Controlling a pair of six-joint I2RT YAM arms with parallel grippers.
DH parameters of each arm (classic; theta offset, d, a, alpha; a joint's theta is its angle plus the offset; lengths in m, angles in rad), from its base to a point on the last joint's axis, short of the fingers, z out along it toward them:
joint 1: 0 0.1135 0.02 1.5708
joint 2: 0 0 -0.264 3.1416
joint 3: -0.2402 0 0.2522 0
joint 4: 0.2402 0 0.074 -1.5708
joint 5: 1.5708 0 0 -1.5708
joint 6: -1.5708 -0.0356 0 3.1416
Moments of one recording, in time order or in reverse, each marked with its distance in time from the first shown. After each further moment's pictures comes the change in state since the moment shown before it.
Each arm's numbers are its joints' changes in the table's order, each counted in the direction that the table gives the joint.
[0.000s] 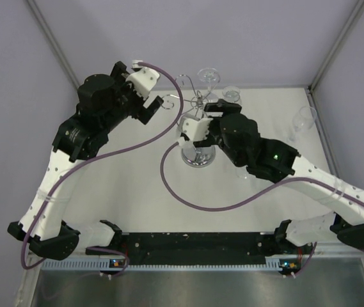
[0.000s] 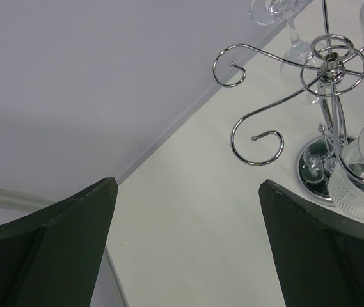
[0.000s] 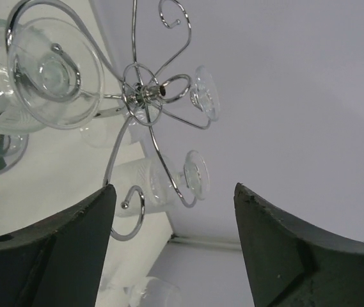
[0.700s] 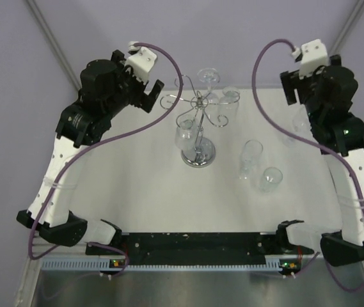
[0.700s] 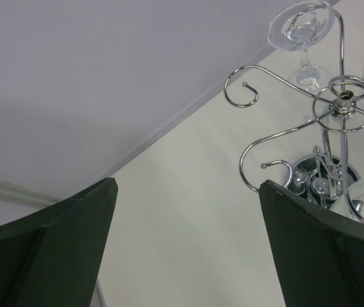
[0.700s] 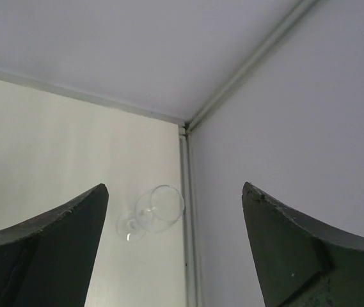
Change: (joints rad) left arm 0.032 -0.116 -0.167 0.058 0.006 0.101; right arm -0.770 0.123 -0.170 0.137 -0.248 -0.542
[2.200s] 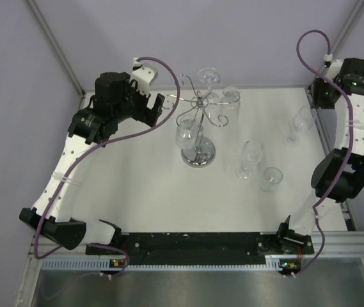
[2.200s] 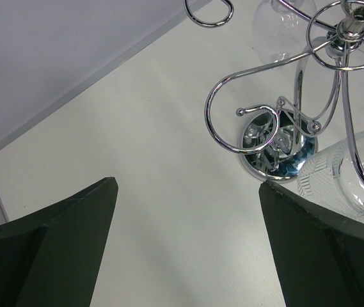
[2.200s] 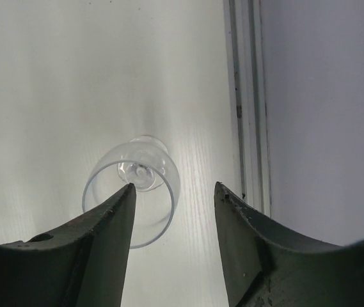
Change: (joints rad) left arm 0.086 0.022 0.239 -0.008 0.134 0.170; right arm -0.637 -0.628 -0.216 0.246 -0.468 -0.240
